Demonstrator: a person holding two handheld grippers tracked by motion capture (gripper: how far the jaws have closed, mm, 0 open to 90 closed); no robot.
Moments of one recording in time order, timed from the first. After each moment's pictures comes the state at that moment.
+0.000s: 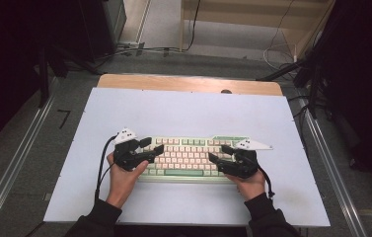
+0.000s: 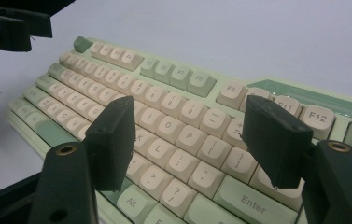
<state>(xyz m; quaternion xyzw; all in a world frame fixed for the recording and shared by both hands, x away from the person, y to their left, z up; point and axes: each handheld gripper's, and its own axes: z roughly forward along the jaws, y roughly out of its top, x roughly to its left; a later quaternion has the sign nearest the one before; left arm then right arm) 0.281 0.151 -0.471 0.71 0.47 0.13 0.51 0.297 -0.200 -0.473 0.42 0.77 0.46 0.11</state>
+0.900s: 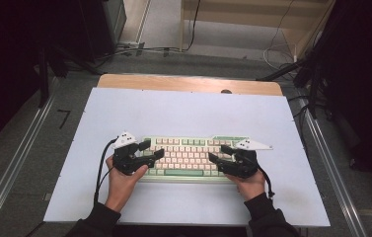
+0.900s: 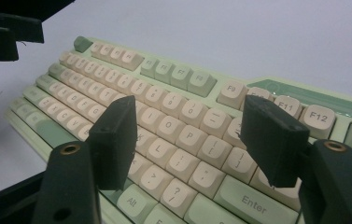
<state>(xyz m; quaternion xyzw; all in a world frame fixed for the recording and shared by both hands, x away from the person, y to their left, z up) 0.270 0.148 -0.471 0.72 0.46 0.12 0.51 0.297 -0.199 -0.473 0.41 0.78 0.47 0.11</state>
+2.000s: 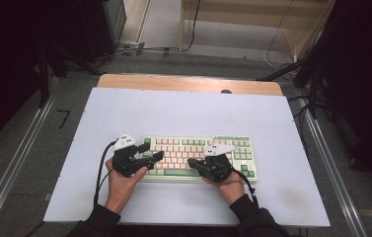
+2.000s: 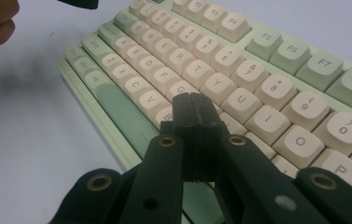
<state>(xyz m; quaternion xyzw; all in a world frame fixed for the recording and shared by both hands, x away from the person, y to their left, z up) 0.268 0.149 -0.477 0.72 0.47 0.12 0.50 0.292 -0.136 -0.489 0.31 0.85 0.43 0.06</state>
